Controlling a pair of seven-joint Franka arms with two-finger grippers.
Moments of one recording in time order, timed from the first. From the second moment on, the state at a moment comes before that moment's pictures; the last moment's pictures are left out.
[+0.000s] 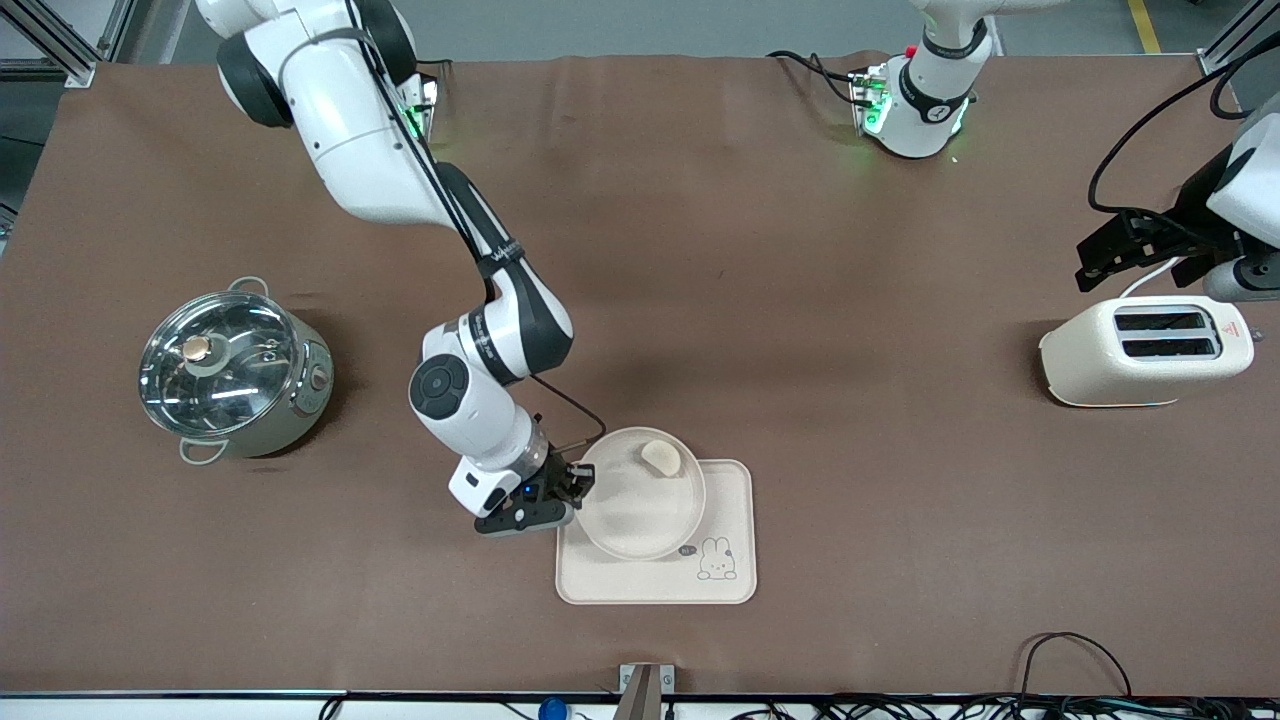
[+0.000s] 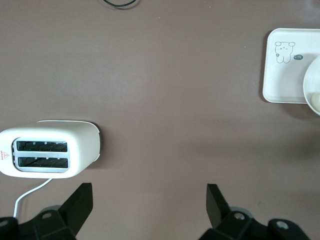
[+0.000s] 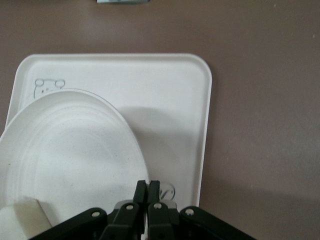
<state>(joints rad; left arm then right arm) 0.03 0.06 -0.15 -1.44 0.03 1.55 -0.15 0.55 0.90 -0.08 -1.24 0.33 2.43 0.18</state>
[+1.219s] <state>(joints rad) 0.02 0.07 -0.17 -1.46 -0.09 1.52 -0.18 0.66 0.60 -0.06 -1.79 0.33 2.62 0.23</state>
